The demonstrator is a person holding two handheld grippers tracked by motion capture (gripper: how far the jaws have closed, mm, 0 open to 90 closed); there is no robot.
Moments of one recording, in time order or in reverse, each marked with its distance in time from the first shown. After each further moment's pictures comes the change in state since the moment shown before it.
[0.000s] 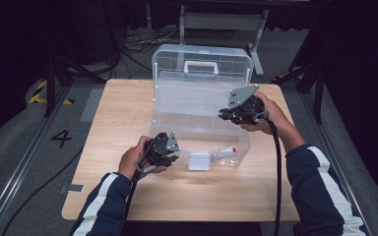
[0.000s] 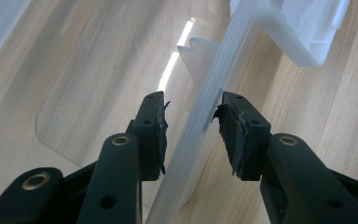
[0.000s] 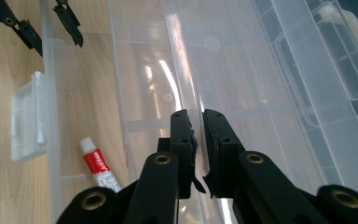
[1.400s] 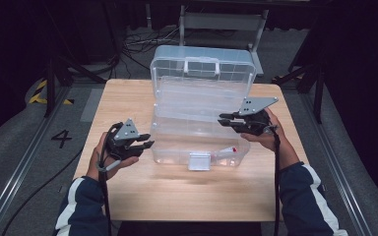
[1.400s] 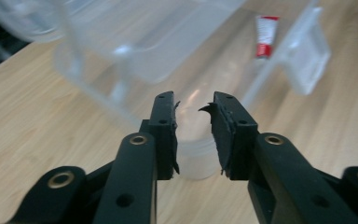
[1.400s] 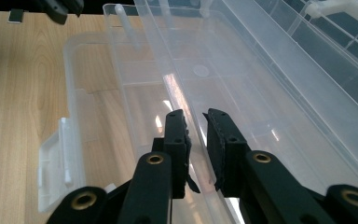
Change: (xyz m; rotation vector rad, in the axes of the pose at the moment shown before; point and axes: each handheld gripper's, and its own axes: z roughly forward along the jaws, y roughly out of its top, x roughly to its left) left arm 0.036 -0.062 -0.080 -0.294 0.073 -0.255; right arm 0.018 -0.038 0.005 -0.272 0.000 0.180
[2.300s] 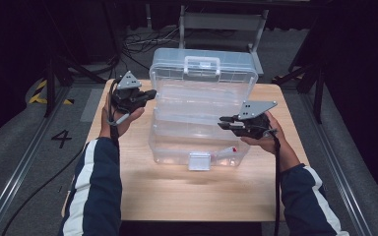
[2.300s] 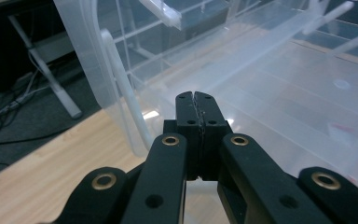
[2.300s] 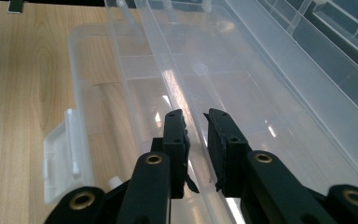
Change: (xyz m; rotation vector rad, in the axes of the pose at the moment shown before) left arm 0.068 0.092 0.026 -0.164 0.107 -0.102; right arm 0.009 -0.002 -0.001 0.023 -0.007 -0.021
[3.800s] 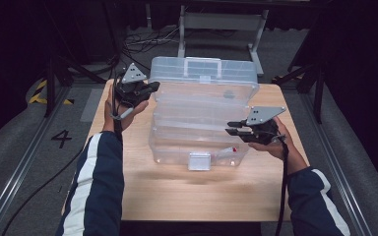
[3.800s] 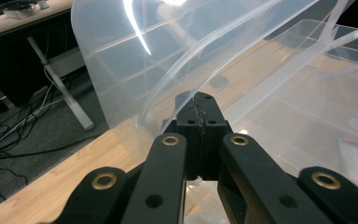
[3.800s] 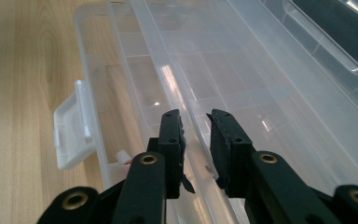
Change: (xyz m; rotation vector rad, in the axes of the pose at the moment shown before) left arm -0.006 0.014 -0.006 -0.033 0.033 0.044; right arm 0.004 -0.018 -0.017 0.025 -0.005 0.014
